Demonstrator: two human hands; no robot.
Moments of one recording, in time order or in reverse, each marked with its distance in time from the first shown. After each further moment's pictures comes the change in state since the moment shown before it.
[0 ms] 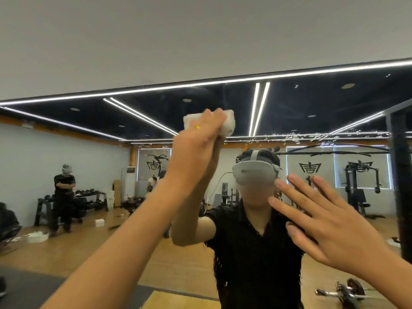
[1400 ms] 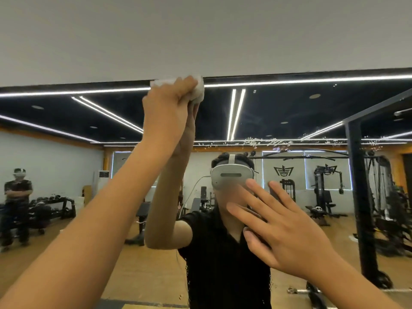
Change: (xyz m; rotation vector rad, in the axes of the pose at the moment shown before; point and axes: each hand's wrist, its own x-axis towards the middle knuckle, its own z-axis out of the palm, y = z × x) left_hand 0.074 0.023 0.022 -0.094 0.085 -0.206; right_hand 0.000 -0.002 0.000 0.032 0.046 0.016
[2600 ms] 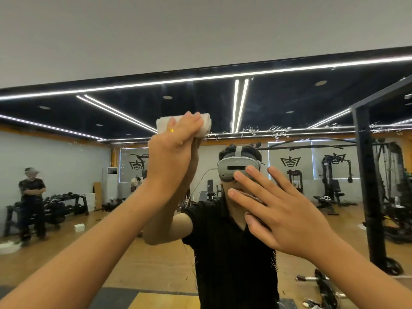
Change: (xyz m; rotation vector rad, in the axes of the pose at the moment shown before) left_hand -0.085 -0.007 0.002 -0.156 -0.086 0.022; right_hand -0.002 0.001 0.002 0.007 -0.009 -0.004
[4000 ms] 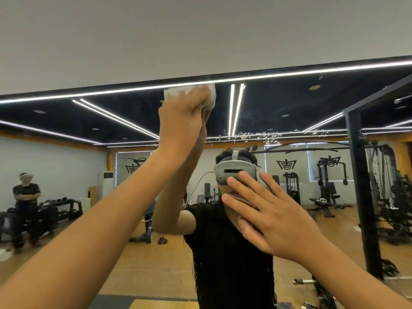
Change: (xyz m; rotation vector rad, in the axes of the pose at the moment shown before) left_hand 0.070 0.030 0.015 0.021 0.015 -0.057; right_hand -0.001 0.001 0.001 0.006 -0.003 0.010
